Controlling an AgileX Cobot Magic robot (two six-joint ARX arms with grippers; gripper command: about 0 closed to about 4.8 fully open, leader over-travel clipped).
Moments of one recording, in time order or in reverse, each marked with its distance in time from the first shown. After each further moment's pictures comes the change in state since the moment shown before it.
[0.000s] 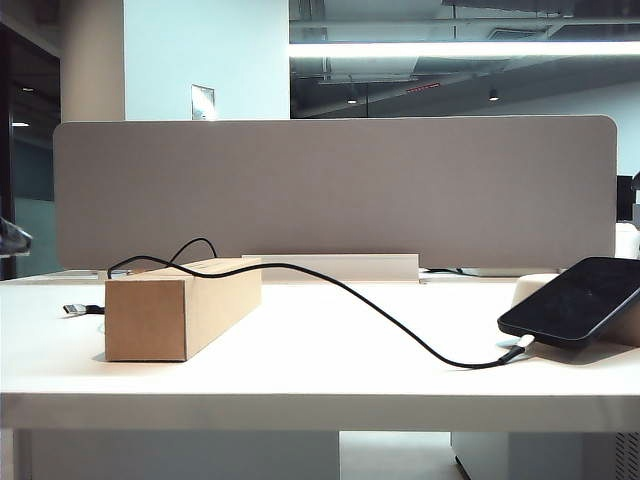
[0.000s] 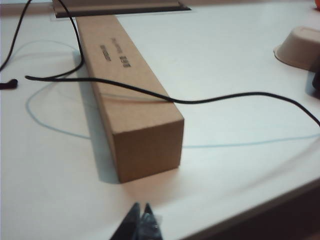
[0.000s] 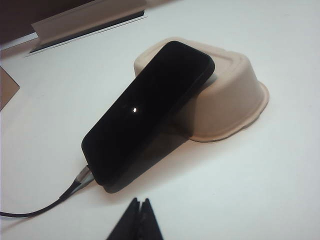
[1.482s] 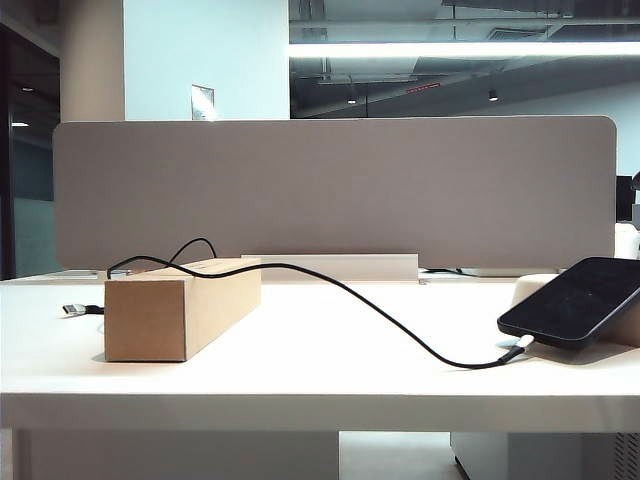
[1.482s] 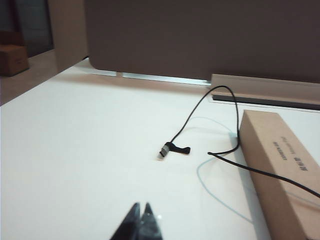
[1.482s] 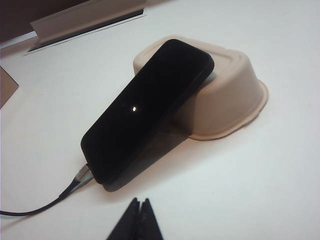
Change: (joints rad) left arm 0.525 -0.359 0.000 -0.113 0.027 0.007; right arm 0.000 0.000 0.000 -0.005 0.000 0.000
